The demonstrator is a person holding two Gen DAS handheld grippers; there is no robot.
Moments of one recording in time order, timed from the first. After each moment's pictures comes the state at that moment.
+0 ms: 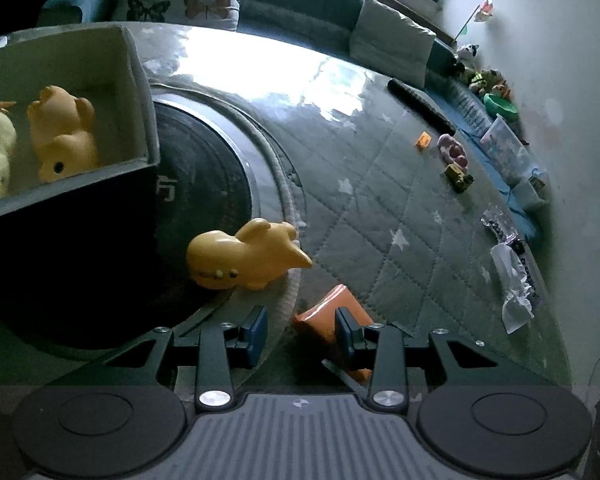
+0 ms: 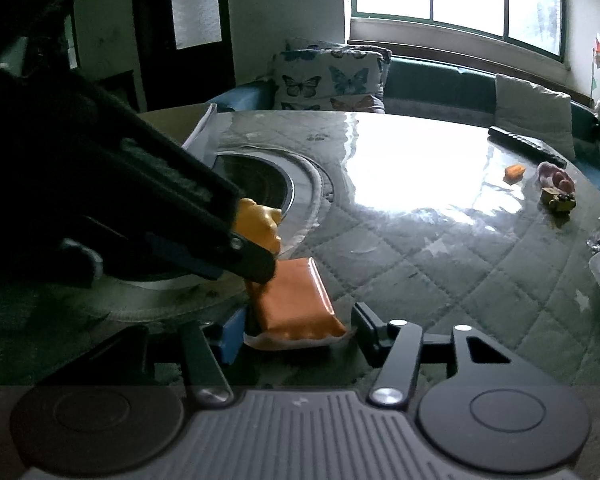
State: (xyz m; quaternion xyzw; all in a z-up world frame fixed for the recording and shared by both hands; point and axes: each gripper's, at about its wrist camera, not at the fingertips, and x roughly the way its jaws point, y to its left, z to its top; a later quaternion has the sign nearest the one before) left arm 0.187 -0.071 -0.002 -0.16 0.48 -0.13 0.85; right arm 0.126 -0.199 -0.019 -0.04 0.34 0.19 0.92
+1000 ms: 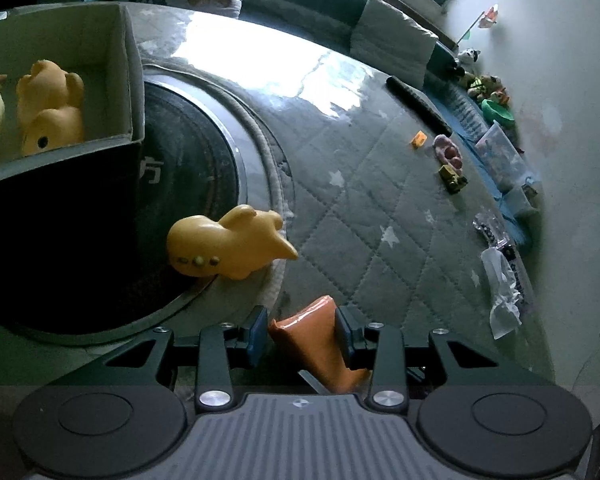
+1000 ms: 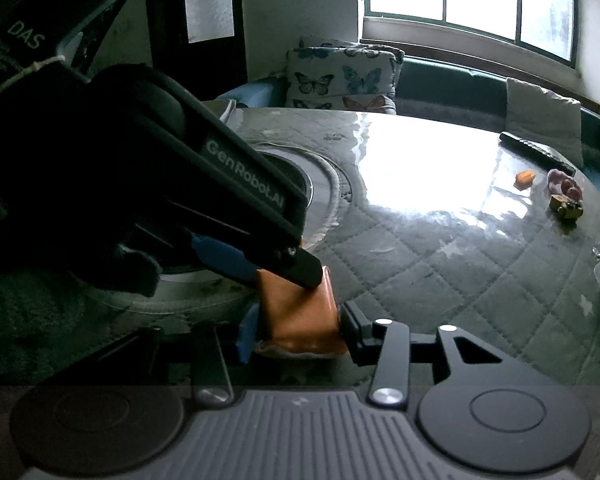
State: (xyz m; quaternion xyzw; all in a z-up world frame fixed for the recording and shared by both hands) left arm 0.190 -0.077 -0.010 -0.19 0.49 -0.13 0.84; right arm 0.117 -0.191 -0.012 -0.05 0.35 0.20 0.91
